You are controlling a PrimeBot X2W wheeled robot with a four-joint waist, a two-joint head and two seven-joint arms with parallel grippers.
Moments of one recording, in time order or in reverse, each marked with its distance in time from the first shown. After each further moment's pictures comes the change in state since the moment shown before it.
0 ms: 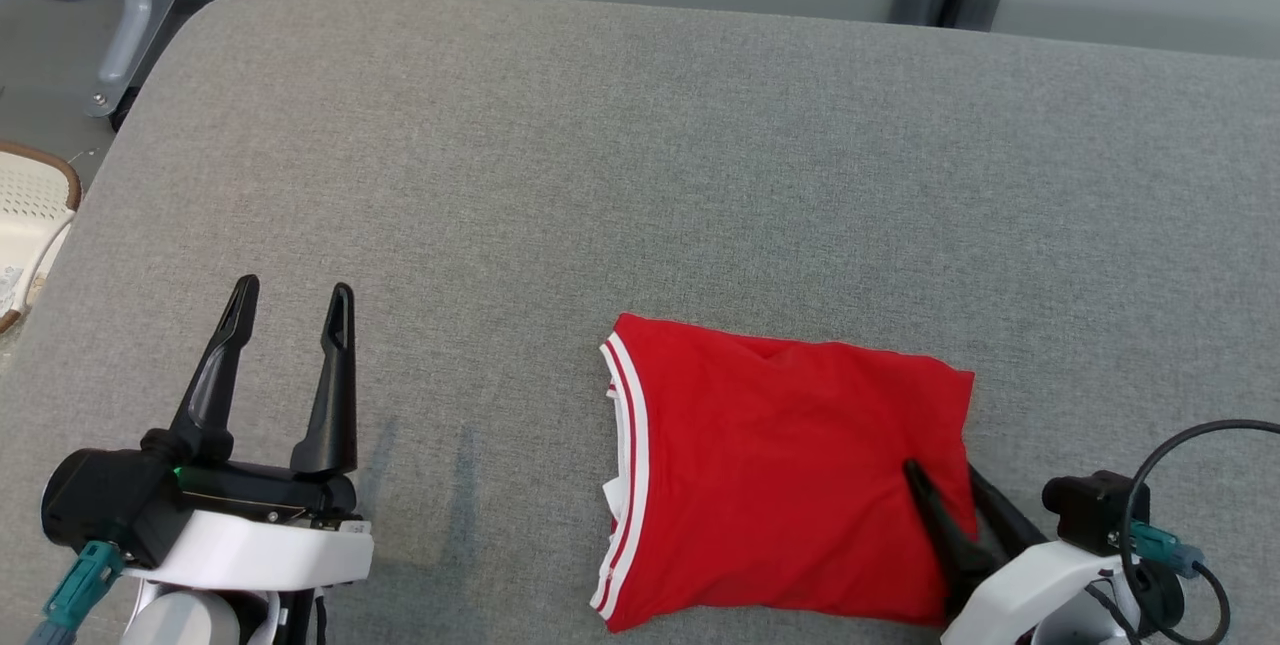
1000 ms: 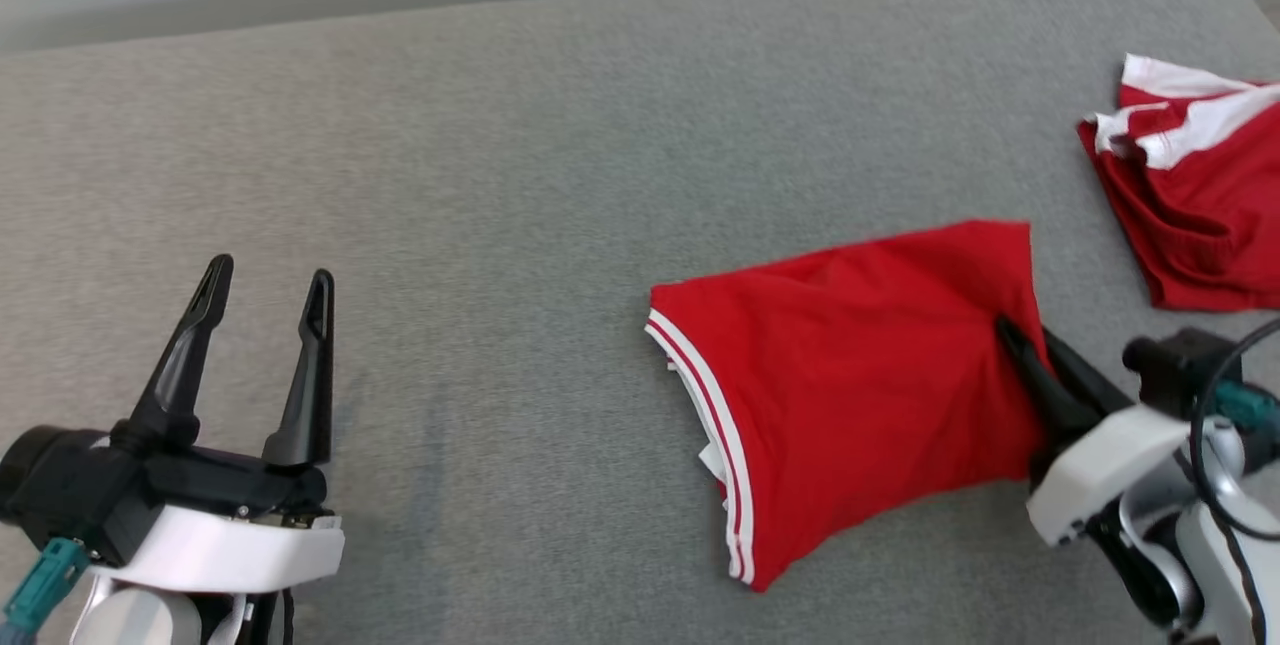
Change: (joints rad) left arm 0.010 0.034 0.040 -0.058 0.048 -0.033 0.032; right arm -0.182 -0.198 0.019 -0.048 -0.024 0.001 0.009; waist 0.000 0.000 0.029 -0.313
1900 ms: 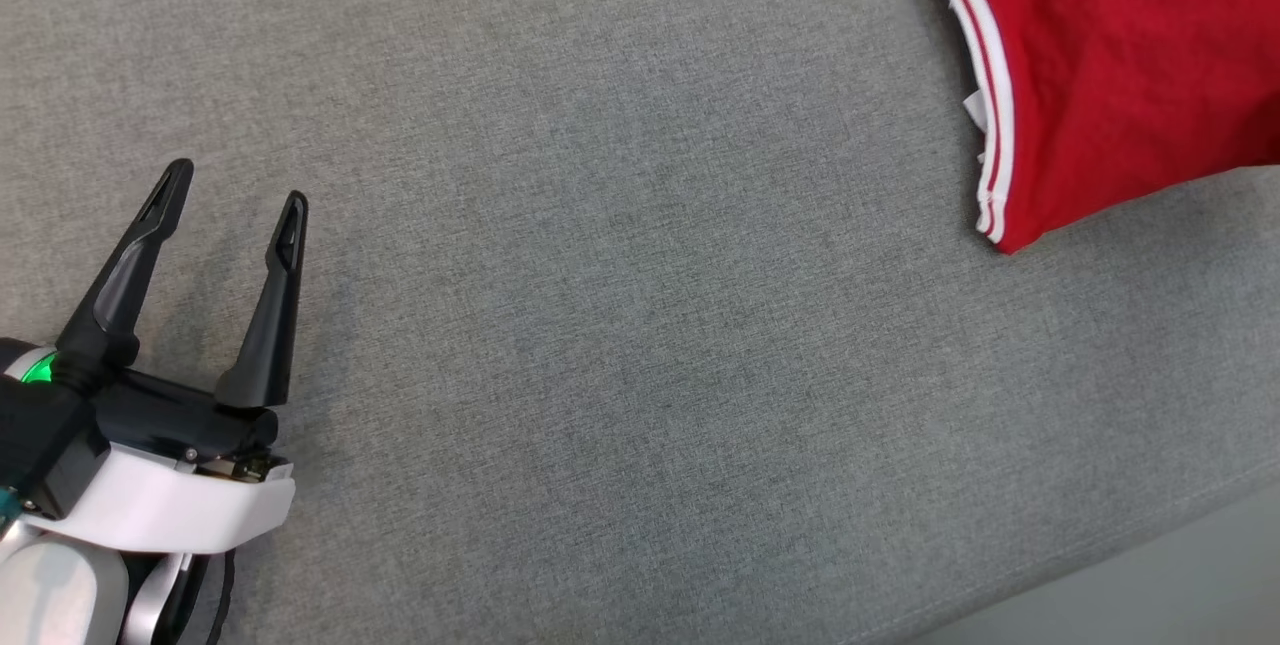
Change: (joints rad) left arm -0.095 0.122 0.002 -0.118 0.025 -0.029 0.101; right arm -0.393 -0.210 -0.196 0.132 -0.002 0.000 -0.058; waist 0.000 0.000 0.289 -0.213
